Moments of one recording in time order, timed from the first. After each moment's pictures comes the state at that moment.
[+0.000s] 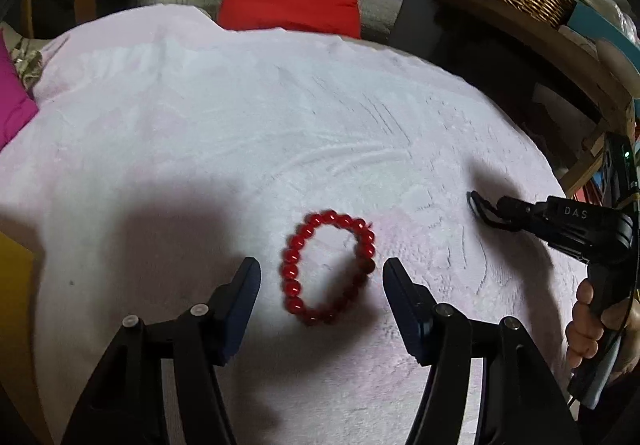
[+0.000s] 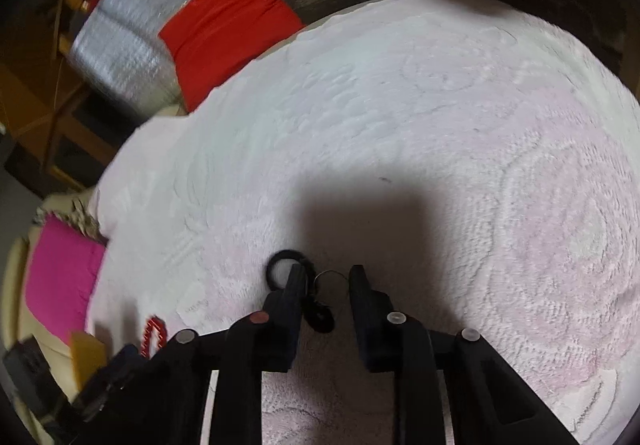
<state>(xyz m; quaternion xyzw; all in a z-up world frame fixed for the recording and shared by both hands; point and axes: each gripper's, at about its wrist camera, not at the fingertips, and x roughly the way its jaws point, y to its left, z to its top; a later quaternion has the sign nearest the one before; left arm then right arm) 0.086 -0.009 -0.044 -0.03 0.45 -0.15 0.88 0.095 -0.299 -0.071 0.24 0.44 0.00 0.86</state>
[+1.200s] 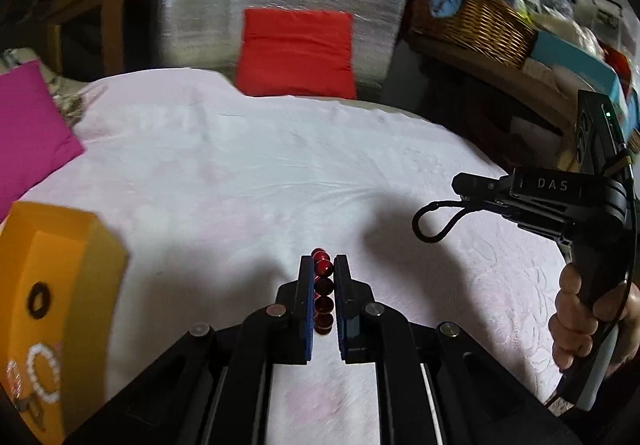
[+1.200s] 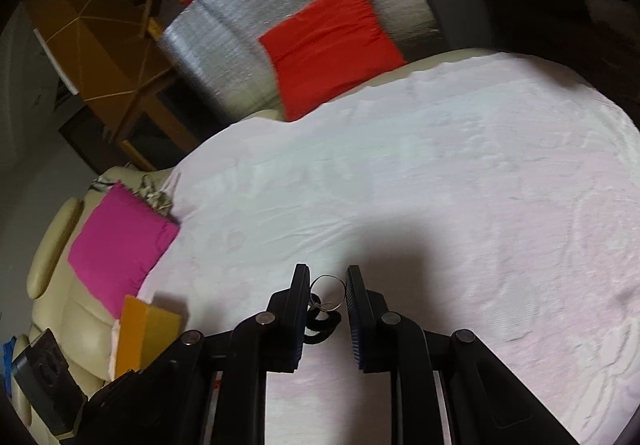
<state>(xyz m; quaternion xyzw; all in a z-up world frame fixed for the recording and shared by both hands) -0.005 0.034 0.025 -0.03 0.35 -0.13 0.93 0.042 -0.205 0.004 0.23 0.37 0.12 0.89</state>
